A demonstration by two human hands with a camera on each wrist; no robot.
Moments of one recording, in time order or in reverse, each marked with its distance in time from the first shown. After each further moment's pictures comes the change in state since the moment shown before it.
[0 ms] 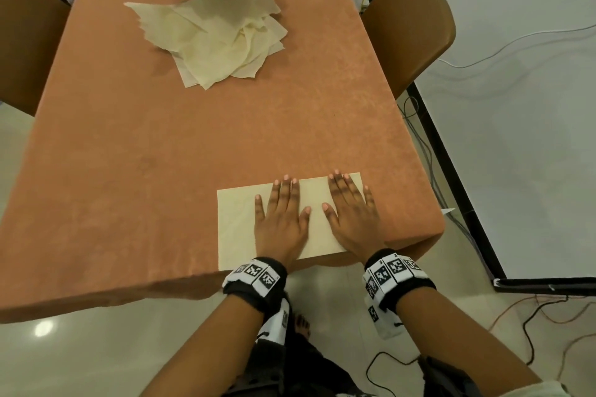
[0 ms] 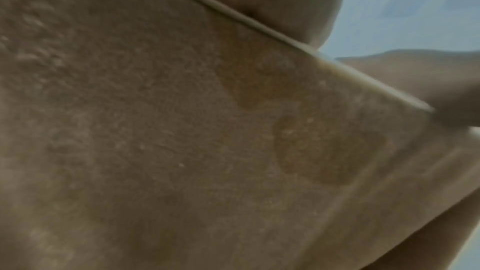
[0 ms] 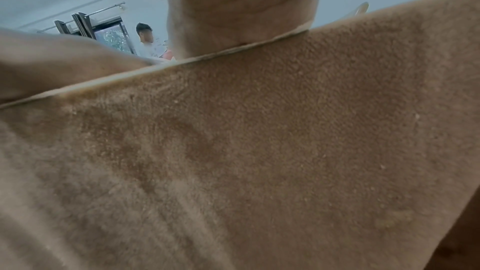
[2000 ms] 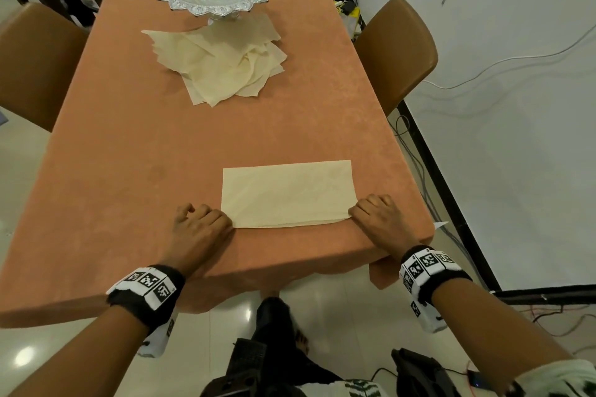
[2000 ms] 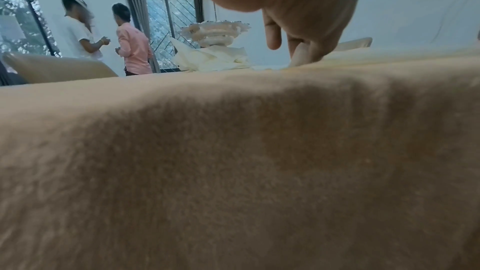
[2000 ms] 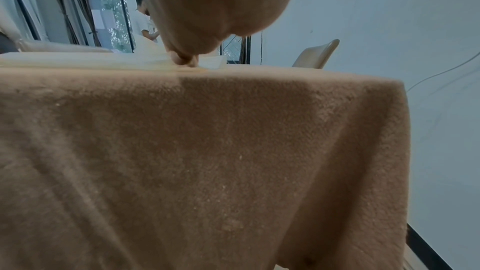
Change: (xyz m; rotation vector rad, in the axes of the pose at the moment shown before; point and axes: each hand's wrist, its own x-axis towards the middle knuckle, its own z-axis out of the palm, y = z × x) left_hand -0.023 -0.150 -0.056 0.402 0.369 0.438; right_hand -0.014 0.058 -0.037 -0.310 0.251 -0.477
